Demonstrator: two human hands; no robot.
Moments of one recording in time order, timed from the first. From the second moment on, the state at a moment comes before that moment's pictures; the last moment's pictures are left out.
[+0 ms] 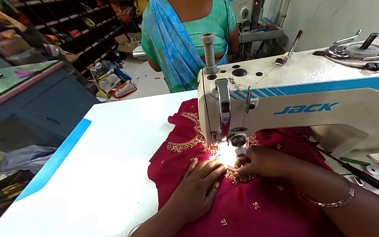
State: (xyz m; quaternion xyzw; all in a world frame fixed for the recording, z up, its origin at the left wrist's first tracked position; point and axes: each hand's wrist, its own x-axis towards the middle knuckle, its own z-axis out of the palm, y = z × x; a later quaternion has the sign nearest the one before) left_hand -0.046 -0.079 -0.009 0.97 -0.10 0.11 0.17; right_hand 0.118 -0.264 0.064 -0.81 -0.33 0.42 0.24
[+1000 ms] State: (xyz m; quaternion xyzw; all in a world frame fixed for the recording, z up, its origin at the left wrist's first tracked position) left_hand -0.046 -0.080 -0.010 0.98 -0.10 0.10 0.14; right_hand 0.120 -0.265 0.067 -0.88 -0.25 0.30 0.26
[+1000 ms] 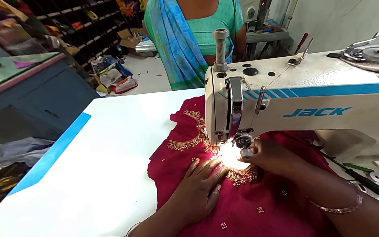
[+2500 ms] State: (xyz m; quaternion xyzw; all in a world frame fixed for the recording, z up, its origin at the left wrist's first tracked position) left_hand -0.041 -0.061 -0.001 0.97 -0.14 0.05 0.18; right_hand 0.126 -0.273 0.078 -0.88 -0.27 0.30 0.25
